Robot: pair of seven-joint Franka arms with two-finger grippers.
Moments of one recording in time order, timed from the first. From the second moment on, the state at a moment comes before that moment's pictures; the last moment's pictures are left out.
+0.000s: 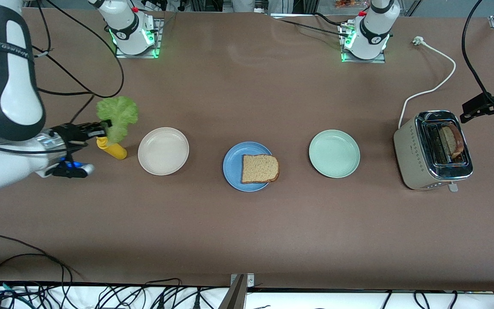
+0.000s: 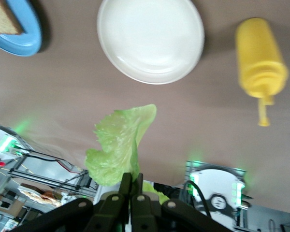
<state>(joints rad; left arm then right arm) -0.18 0.08 0.27 -1.52 0.01 1.58 0.09 -0.07 0.64 0.21 -1.11 0.27 1.10 0.21</state>
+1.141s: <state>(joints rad) -0.18 0.08 0.27 -1.52 0.01 1.58 0.09 0.32 0.92 0.27 -1.13 0.50 1.96 0.72</state>
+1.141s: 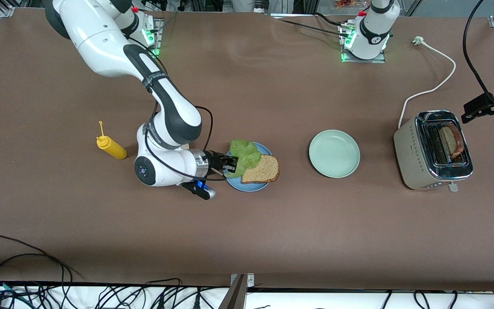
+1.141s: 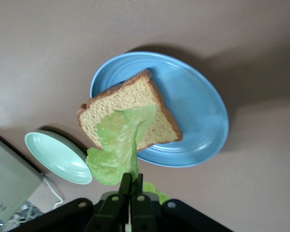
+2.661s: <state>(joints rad) -0.18 0.08 0.27 -1.52 0.01 1.58 0.09 0.36 0.94 0.27 -1.10 0.19 2.03 0.72</state>
